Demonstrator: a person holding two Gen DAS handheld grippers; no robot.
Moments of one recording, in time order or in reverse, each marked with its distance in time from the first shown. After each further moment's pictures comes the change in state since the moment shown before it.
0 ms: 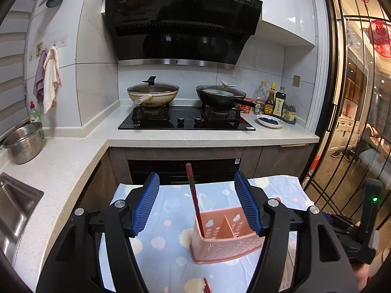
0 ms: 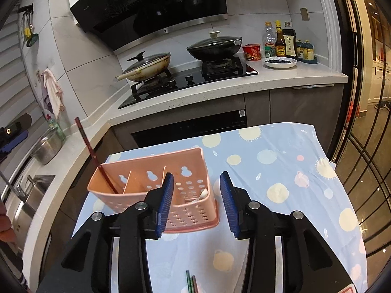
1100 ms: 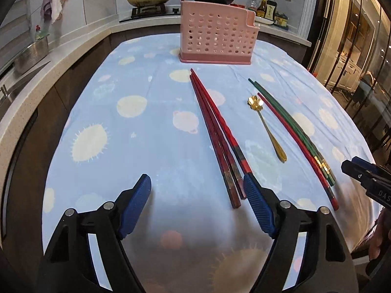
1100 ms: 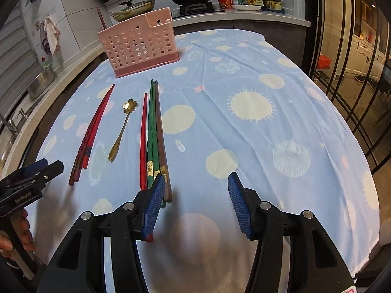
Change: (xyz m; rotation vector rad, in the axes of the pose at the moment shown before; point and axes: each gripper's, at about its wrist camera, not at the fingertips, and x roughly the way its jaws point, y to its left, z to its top) left arm -0.103 -0.028 -0.297 0.023 0.464 -0.006; right arm -0.134 -0.042 -0.262 -0.014 0.249 -0.131
